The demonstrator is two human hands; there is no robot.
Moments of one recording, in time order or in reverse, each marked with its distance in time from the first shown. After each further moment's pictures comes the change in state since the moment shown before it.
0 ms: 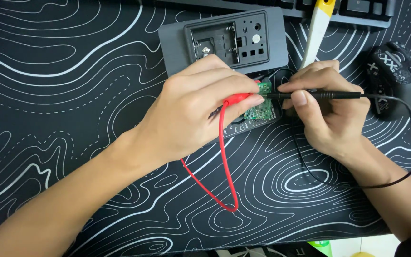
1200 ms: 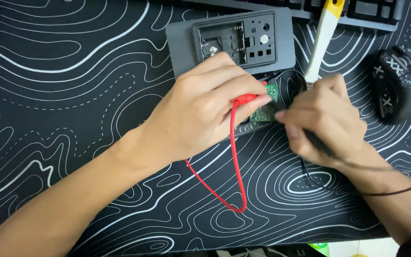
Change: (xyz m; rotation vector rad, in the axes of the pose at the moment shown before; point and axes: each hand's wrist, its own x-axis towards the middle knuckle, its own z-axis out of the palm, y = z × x) left_hand 0.002 -0.002 0.002 0.013 0.011 0.048; right_hand 0.009 -0.006 0.000 -0.156 -0.079 -0.478
